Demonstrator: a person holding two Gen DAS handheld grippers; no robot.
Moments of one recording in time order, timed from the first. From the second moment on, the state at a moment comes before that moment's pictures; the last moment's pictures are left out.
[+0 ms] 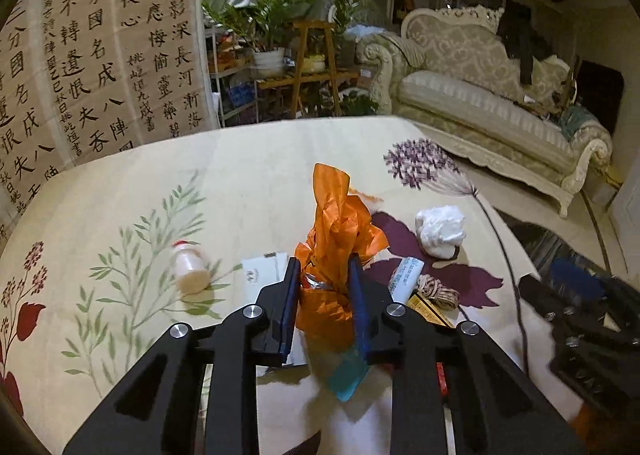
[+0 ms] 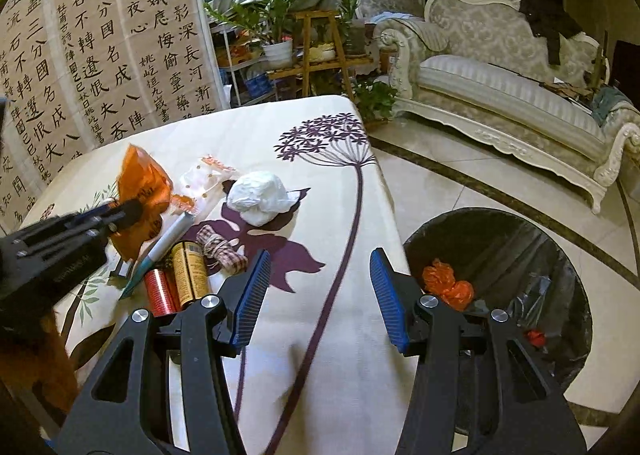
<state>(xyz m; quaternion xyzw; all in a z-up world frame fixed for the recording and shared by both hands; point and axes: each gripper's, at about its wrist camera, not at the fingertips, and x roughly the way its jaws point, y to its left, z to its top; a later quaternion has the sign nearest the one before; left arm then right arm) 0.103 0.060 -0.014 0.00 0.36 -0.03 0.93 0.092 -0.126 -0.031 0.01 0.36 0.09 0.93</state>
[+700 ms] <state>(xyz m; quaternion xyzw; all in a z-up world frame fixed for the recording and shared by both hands) 0.039 0.140 -0.010 -0.04 0.37 0.05 0.93 0.059 -0.047 -0.025 -0.04 0.37 0.19 0.91</state>
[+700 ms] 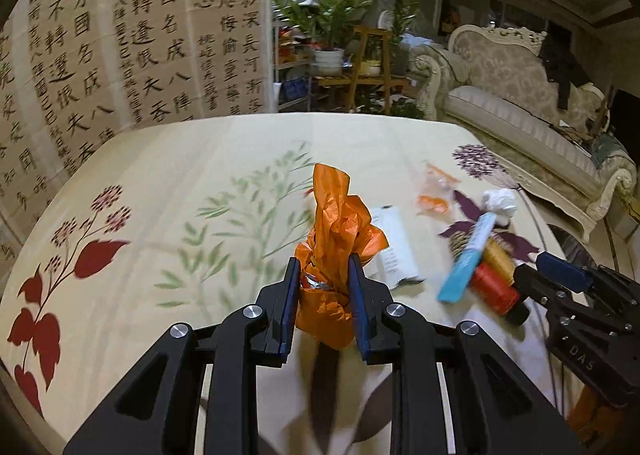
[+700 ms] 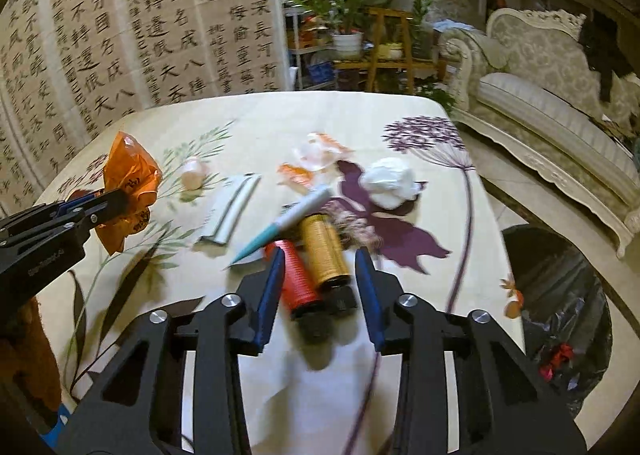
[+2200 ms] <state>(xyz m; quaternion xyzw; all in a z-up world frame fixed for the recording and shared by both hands) 0.022 0.171 -0.033 -0.08 0.39 0.03 0.92 0.066 -0.019 -0.035 -0.09 0.39 0.19 0.89</state>
